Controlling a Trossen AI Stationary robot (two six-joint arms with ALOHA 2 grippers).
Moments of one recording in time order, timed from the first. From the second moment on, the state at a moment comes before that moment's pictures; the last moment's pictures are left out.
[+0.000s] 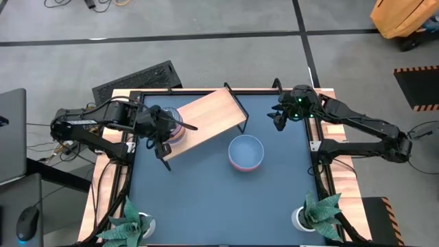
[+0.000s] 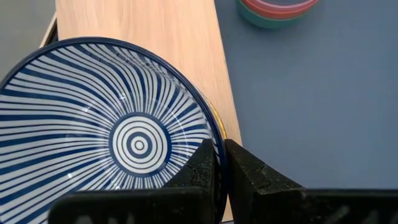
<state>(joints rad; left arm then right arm) -0.04 1.23 1.48 -1.27 -0.20 -0.33 -0.54 0.92 0.84 -0.58 -0.05 0.14</state>
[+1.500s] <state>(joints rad) -0.04 1.23 1.80 -1.40 -0.33 -0.37 -0.42 0.97 0.84 -0.56 -0.04 0.09</state>
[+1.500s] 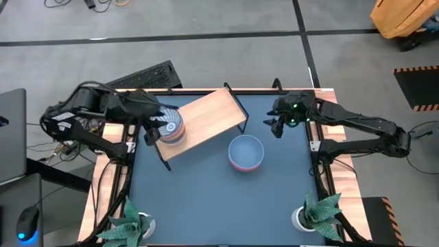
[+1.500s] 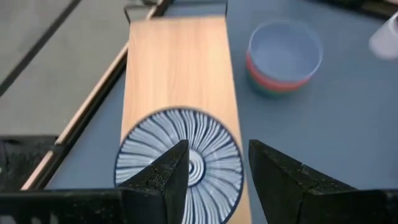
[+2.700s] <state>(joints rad) -0.21 1.72 1.92 -0.77 -0.10 -0.25 -0.30 1.01 0.91 -0.65 0.05 0.18</state>
